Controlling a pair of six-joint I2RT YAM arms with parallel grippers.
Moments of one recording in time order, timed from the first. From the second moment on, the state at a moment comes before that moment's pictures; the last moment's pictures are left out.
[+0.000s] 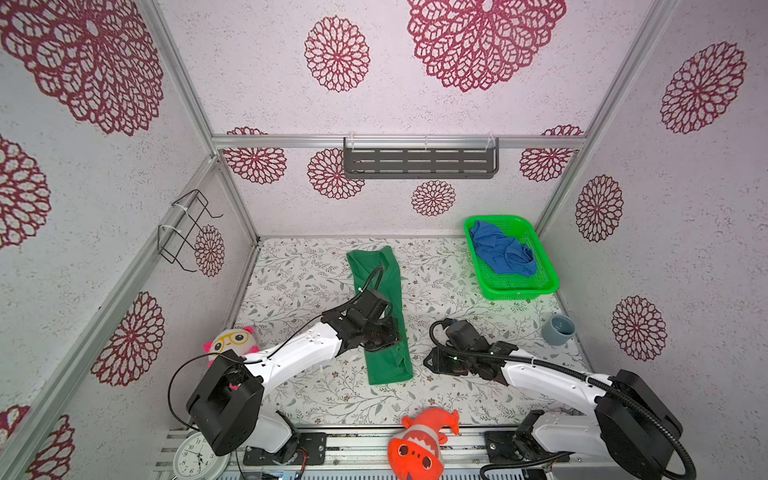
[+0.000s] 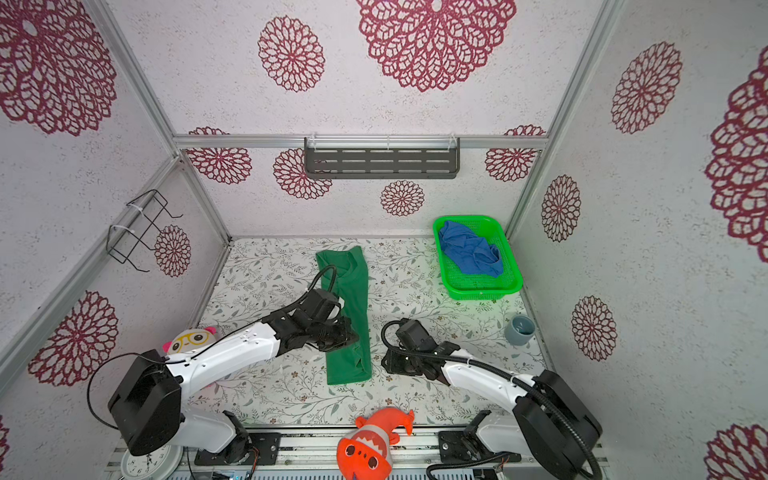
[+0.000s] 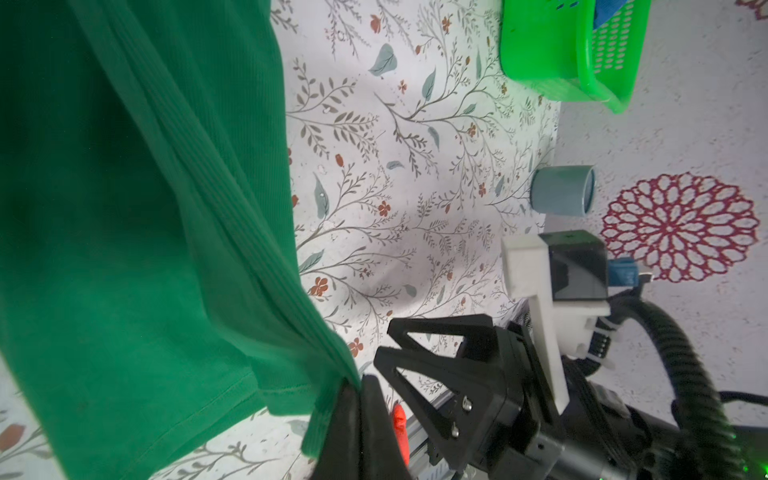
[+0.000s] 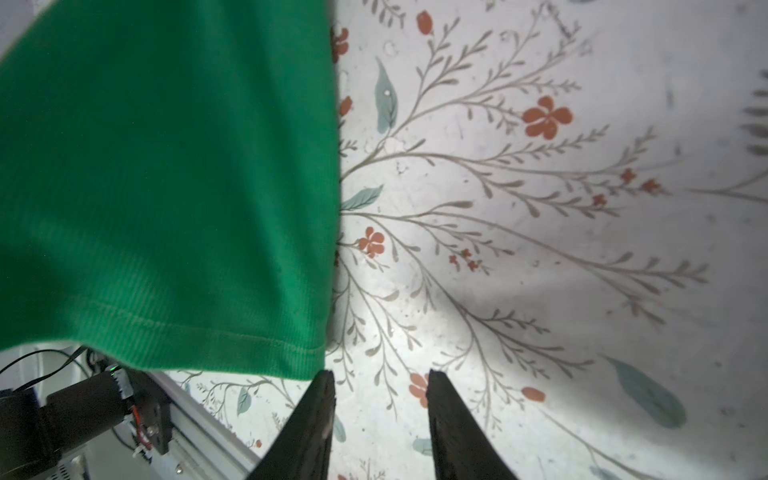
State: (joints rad) left arm -0.74 1.46 0.96 -0.36 0.27 -0.96; right arm 0.77 1.24 0.57 -0.27 -0.22 0.80
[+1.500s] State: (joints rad) left arm -0.82 1.19 0.55 -0.28 0.16 -1.10; right arm 0.73 1.36 0.69 -0.30 -0.29 0.76
